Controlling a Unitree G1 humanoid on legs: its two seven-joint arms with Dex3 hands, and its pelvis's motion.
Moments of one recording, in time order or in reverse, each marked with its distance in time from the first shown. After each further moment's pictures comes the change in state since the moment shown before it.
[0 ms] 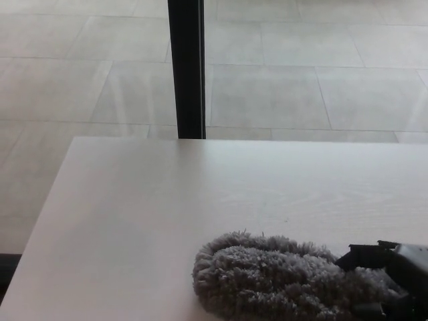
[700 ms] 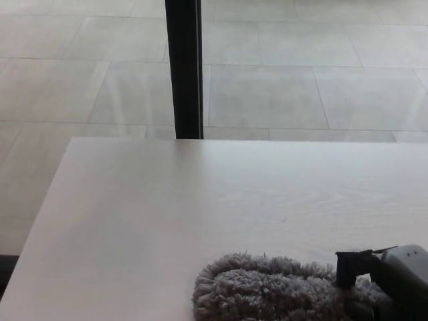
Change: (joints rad) left_arm 0.001 -0.007 0.000 0.000 0.000 0.000 -0.003; right_arm -0.025 0.006 0.126 0.034 -0.156 -0.030 -0.327
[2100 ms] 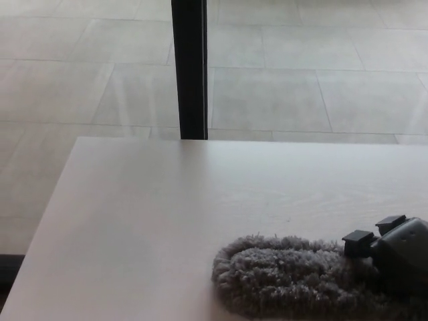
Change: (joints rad) left_arm 0.009 -0.004 -0.006 -0.001 0.000 -0.001 -0.021; right_arm -0.365 0.021 0.354 0.561 -0.290 0.121 -0.494
